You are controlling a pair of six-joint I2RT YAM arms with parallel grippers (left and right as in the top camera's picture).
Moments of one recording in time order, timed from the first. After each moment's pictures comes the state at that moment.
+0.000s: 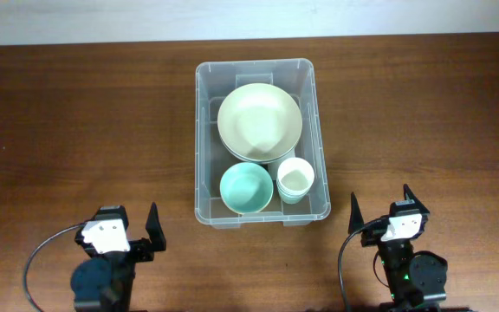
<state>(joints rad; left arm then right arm) 0.03 0.14 0.31 -0.47 0.00 -0.07 0.07 0.01 0.01 -0.07 -0.02 -0.09</state>
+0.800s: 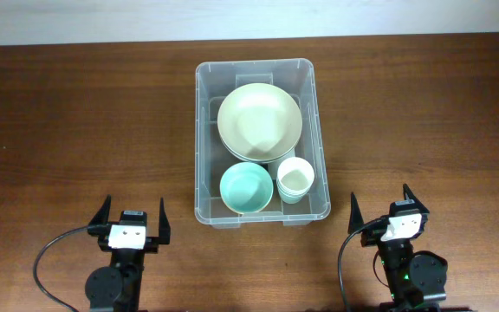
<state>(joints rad) 0.01 0.01 0.01 -0.07 0.03 0.19 0.07 0.01 0.01 -0.07 -0.02 -0.09</state>
